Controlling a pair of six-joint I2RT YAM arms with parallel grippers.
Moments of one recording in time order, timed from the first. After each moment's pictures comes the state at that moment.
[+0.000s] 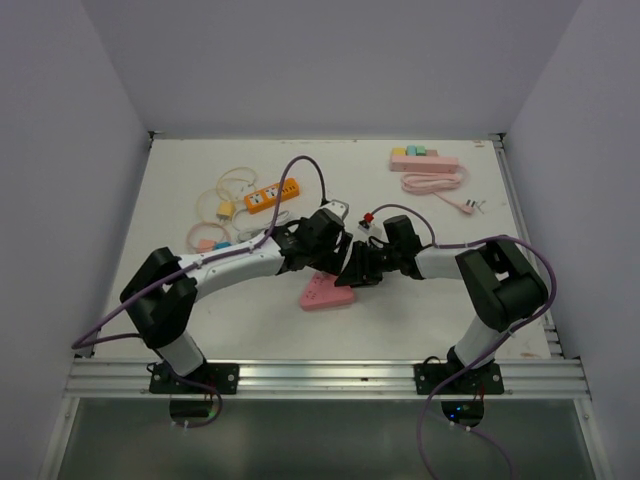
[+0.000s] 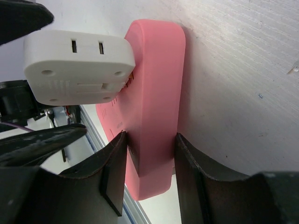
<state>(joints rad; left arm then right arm) -0.88 1.65 1.14 -0.41 -0.23 -0.42 0.45 1.71 0.68 0.15 -0.76 0.55</state>
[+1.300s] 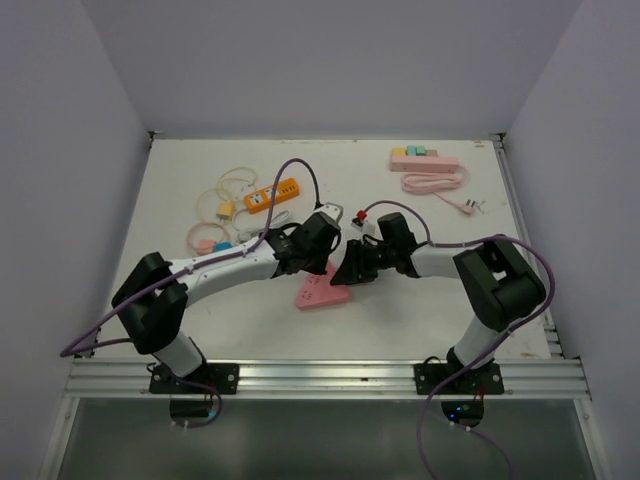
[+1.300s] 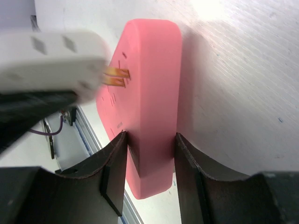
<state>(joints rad) -0.90 1.63 1.13 -0.46 -0.26 -0.46 0.47 1.72 0.71 0.15 -0.75 0.50</state>
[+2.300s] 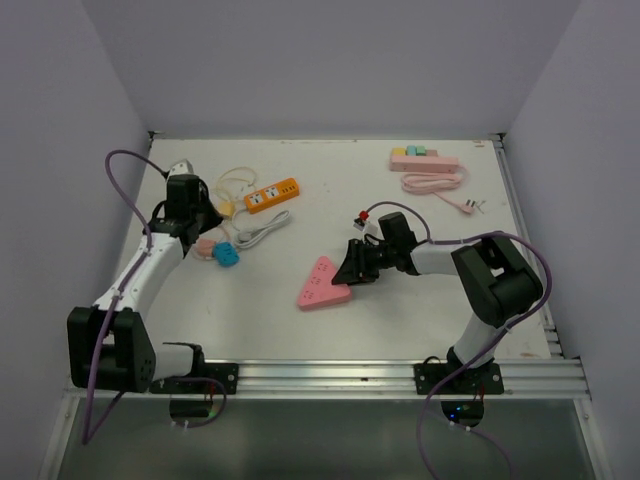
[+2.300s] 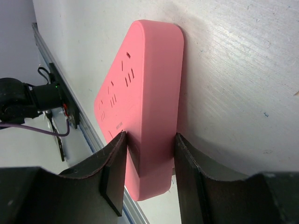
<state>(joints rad) -0.10 1.26 0.91 -0.34 -0.15 -0.51 0.46 1.74 0.73 0.11 -0.75 0.54</state>
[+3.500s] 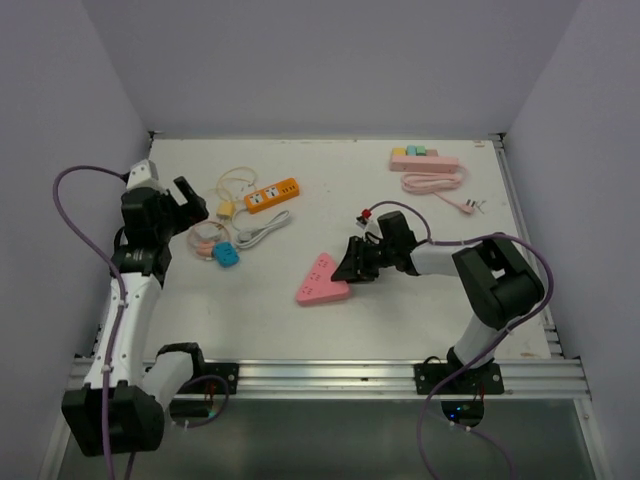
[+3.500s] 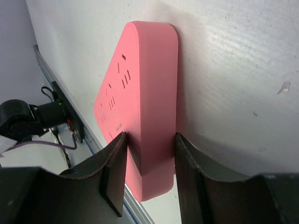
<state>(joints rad) 0.12 1.00 0.86 -0.32 0.02 -0.39 0.46 1.73 0.73 0.12 -0.69 0.63</state>
